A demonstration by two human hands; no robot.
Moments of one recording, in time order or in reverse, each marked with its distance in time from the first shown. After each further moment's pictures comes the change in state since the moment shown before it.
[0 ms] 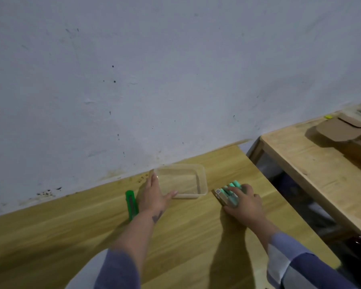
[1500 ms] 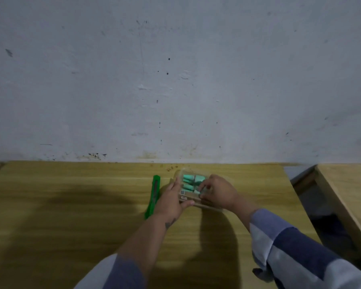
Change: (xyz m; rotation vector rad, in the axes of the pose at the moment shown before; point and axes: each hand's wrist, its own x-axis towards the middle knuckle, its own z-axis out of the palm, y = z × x) left_hand -0.039 0.001 0.005 -0.169 0.021 -0.068; right_hand 0.053 -0.125 -0.001 -0.050 -0.323 -0.722
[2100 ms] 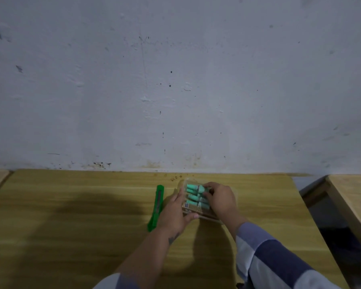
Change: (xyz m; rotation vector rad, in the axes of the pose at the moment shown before) left_hand 0.001 -0.004 0.002 0.028 0.013 -0.023; right_hand 0.019 -0.008 0.017 0.238 0.266 0.259
